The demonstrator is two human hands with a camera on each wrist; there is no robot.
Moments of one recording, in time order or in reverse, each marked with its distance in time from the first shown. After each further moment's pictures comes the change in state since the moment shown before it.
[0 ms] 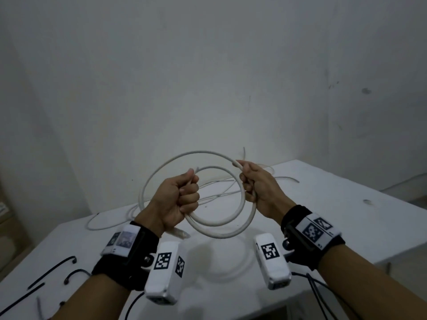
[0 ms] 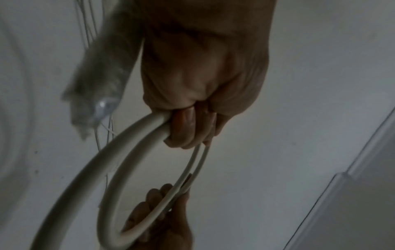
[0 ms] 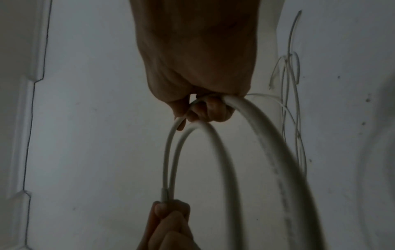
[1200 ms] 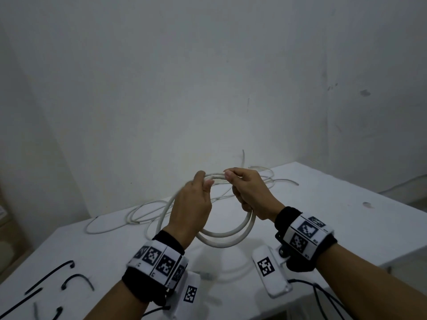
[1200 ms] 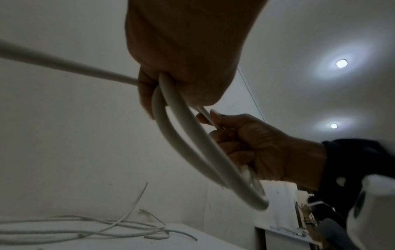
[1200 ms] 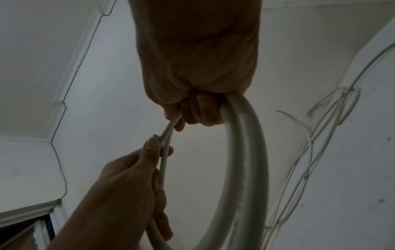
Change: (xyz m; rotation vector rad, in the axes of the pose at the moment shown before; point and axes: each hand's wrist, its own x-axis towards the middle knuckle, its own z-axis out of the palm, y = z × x) left_hand 0.013 -0.045 0.016 1.588 0.436 0.777; right_hand -0.004 -0.004 0.009 -0.367 -0.128 -0.135
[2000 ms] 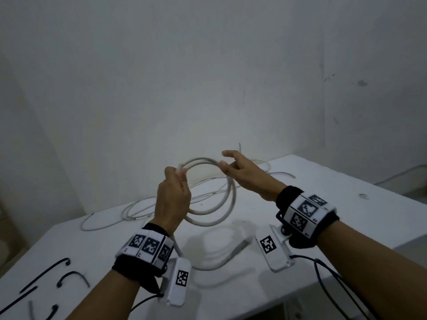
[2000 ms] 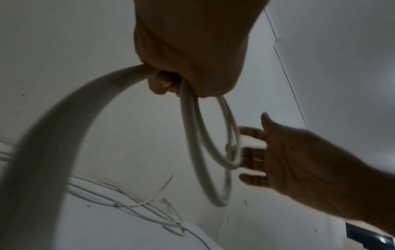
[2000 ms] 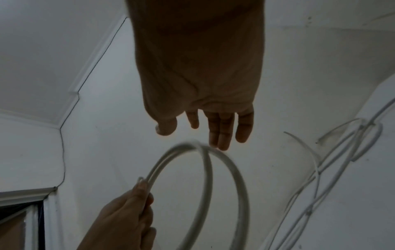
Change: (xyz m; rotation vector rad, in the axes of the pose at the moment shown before) left_hand 0.010 -0.027 0.004 -0.176 0.156 -0.186; right_hand 0.015 -0.011 -0.017 -0.342 -0.136 0.006
